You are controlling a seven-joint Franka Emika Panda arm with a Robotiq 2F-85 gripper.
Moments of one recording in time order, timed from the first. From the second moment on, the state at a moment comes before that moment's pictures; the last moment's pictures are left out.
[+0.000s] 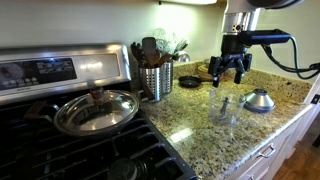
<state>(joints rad) 0.05 -0.07 0.16 -2.38 0.01 2.30 0.37</state>
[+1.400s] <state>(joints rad) 0.04 0.12 0.03 -2.36 0.06 2.43 0.37</state>
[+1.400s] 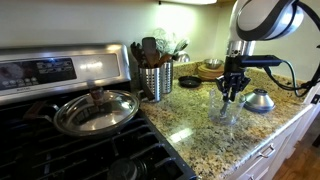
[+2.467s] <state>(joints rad) 0.04 0.15 0.02 -2.33 0.09 2.43 0.37</state>
